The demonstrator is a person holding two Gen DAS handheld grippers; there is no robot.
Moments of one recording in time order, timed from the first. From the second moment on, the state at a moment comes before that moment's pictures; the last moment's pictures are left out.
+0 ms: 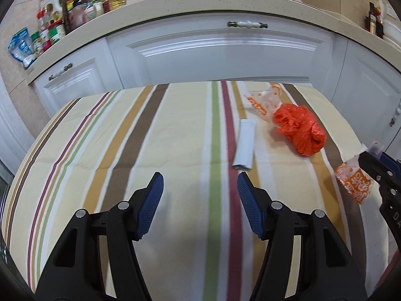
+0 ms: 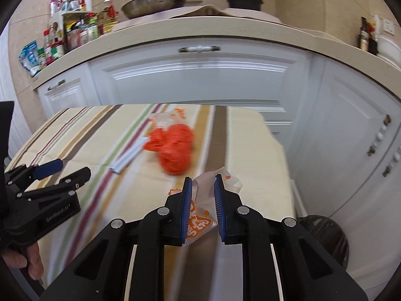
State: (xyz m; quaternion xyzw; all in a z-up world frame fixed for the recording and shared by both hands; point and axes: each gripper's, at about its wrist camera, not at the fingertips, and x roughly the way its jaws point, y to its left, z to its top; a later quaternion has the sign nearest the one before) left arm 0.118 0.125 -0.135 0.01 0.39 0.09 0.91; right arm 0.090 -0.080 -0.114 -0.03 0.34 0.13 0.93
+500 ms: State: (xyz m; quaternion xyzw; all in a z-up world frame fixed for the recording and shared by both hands) left arm 0.167 0.097 -0.152 0.04 0.42 0.09 0.90; right arm 0.112 -0.127 -0.119 -0.01 0.33 0.11 0.94
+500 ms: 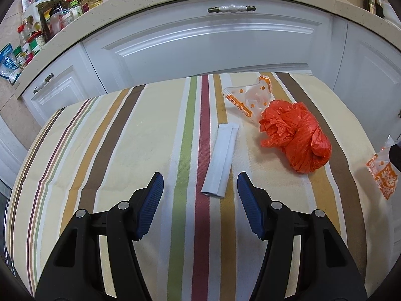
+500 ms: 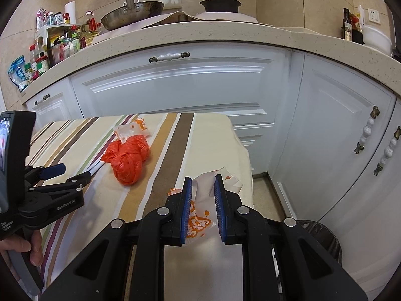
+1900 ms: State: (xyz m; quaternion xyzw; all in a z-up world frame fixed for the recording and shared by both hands) left arm 0.071 0.011 -0.118 0.05 0.40 -0.04 0.91; right arm 0.038 -0.188 -0.101 -0.03 0.31 0.02 0.95
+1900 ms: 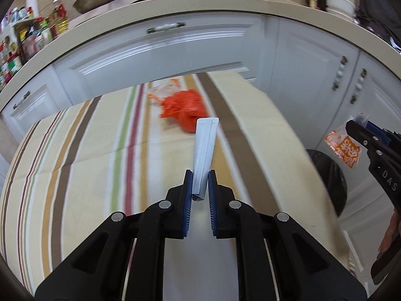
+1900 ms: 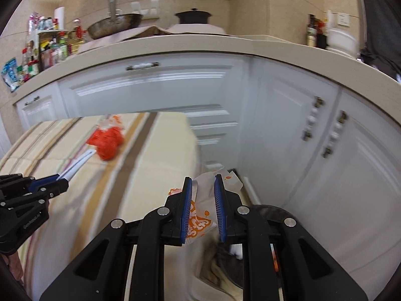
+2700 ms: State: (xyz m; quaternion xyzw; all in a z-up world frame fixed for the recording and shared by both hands) left arm 0.093 -0.215 -0.157 0.13 0.41 -0.17 0.88; right arm 0.021 -0.336 -0.144 0.02 0.33 -0.12 0.93
